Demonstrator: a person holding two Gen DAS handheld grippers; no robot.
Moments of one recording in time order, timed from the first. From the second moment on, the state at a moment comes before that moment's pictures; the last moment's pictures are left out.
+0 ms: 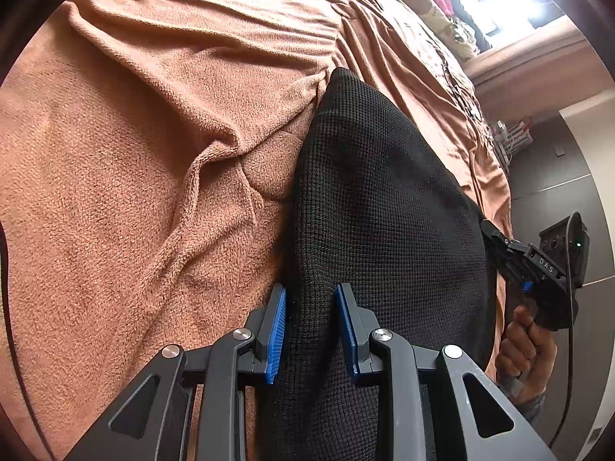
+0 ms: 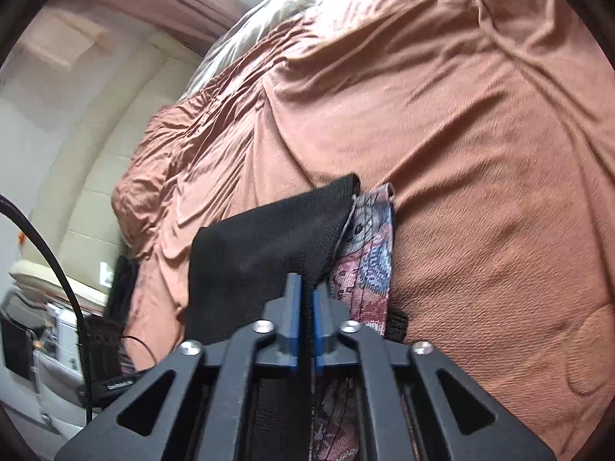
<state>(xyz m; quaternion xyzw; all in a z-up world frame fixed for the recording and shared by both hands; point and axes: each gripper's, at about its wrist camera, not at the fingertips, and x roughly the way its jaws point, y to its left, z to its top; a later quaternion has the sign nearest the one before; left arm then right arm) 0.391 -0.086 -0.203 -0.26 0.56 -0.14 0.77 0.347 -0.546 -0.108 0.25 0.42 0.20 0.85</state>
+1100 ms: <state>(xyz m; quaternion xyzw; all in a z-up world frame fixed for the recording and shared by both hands) 0.382 -0.088 -0.202 -0.26 0.56 -0.15 0.77 0.300 -0.564 -0.094 0.25 0.40 0.16 0.86</state>
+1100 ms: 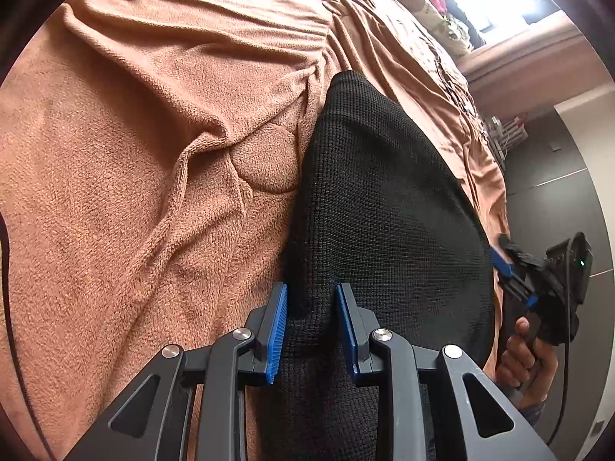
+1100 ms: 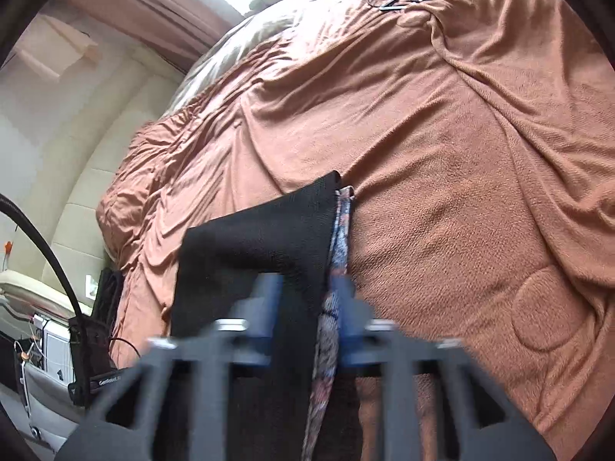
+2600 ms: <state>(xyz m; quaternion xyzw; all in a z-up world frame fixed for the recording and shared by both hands) 0.374 -0.081 -0.197 -0.28 0.56 -0.15 0.76 0.288 -0.559 -0.106 0.24 0.43 0.18 0.85</state>
